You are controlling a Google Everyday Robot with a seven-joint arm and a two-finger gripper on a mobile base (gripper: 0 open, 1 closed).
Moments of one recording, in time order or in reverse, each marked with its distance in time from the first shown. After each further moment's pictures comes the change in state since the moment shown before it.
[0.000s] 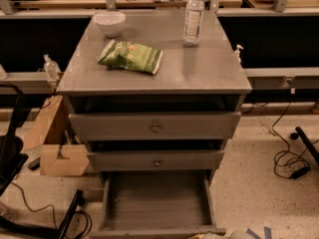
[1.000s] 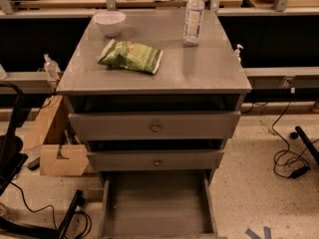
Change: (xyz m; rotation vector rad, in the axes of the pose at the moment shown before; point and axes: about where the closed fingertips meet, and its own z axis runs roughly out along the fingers) arm 0.028 0.054 -0.024 -0.025 0.036 0.073
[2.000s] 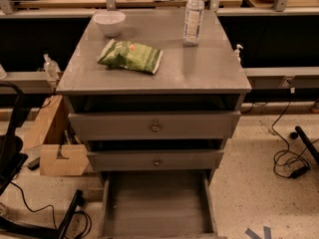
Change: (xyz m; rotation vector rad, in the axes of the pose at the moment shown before) arm 0.028 0.015 -0.038 0.007 0.036 0.115
